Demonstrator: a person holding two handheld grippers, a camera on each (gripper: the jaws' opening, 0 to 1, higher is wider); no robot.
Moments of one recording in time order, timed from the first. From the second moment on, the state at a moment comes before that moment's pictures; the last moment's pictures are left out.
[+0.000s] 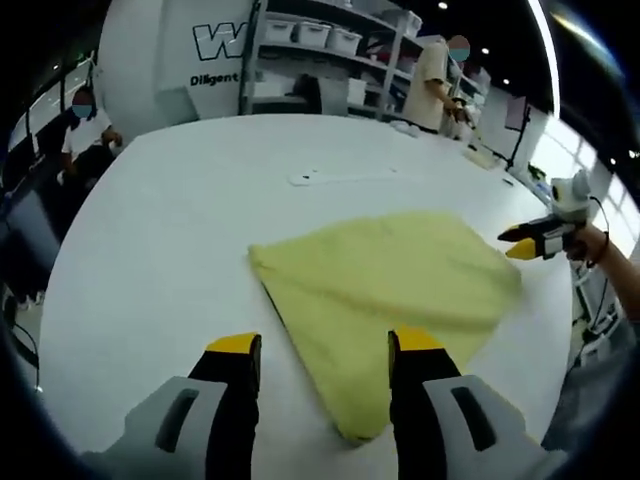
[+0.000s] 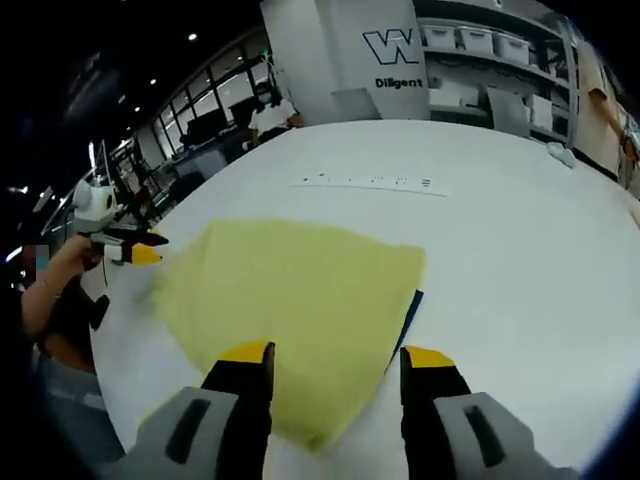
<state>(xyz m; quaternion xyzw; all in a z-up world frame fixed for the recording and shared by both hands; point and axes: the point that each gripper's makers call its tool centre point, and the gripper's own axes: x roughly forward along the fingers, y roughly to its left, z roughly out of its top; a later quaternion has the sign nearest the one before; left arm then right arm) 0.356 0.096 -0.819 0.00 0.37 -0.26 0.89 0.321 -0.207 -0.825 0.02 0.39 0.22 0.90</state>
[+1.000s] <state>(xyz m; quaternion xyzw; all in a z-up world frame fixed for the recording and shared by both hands) 0.302 0.102 -0.834 0.02 0.37 -0.28 0.88 0.271 -0.220 -0.850 -0.01 0.41 0.24 0.88</state>
